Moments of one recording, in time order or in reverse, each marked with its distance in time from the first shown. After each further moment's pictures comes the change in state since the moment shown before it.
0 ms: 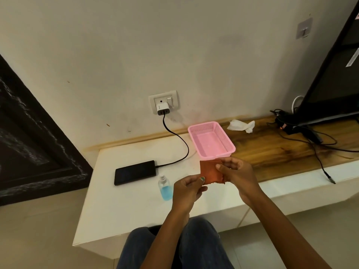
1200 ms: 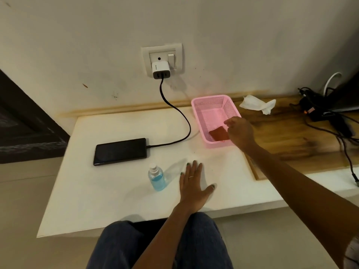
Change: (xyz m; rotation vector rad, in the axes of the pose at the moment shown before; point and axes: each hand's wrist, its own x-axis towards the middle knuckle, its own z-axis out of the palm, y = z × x) left_hand 0.110 -0.130 0.016 0.945 -0.180 0.222; right_hand 0.183 0.061 0.017 -0.871 0.089 -0.148
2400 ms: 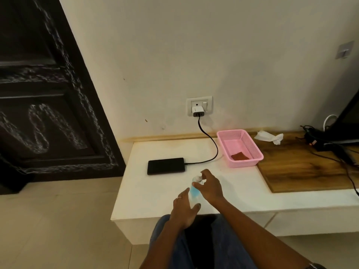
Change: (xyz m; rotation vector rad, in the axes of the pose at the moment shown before) left_hand -0.139 -0.041 -0.110 -0.180 0.053 -0.238; right_hand -0.200 -0.121 0.063 0.209 -0.260 -0.036
